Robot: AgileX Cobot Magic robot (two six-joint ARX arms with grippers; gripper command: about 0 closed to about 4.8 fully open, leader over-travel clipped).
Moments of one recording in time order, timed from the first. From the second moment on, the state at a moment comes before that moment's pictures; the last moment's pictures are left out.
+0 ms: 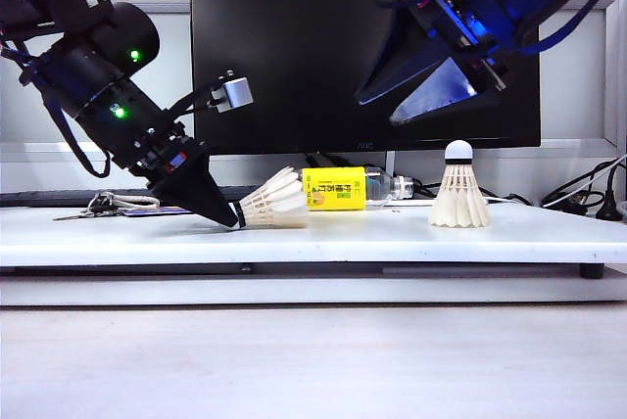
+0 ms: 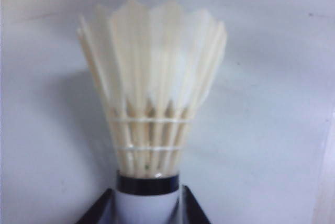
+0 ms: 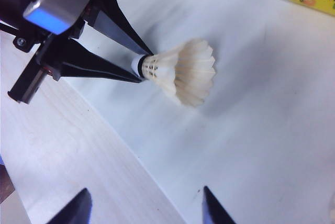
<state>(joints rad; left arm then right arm) -0.33 1.77 1.12 -0.24 0.53 0.71 0.43 1.37 0.95 -0.24 -0.49 -0.03</state>
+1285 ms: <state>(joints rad) -0.33 1.61 1.24 -0.52 0.80 -0.04 0.54 1.37 0.95 -0.38 -0.32 -0.48</state>
